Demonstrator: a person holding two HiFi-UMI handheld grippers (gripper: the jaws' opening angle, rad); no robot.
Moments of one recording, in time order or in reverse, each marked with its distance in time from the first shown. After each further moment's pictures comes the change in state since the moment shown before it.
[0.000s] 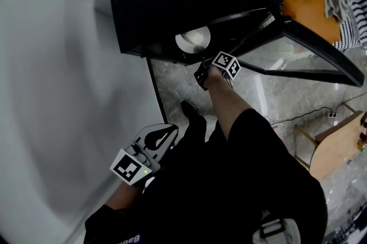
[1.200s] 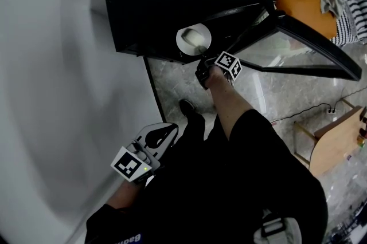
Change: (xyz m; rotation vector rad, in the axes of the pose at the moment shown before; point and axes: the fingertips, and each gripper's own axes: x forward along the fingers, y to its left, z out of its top) left arm 0.006 -0.005 -0.011 -0.053 -0.002 -0.025; right arm -0.020 0.003 0.013 0.063 -0.037 0.063
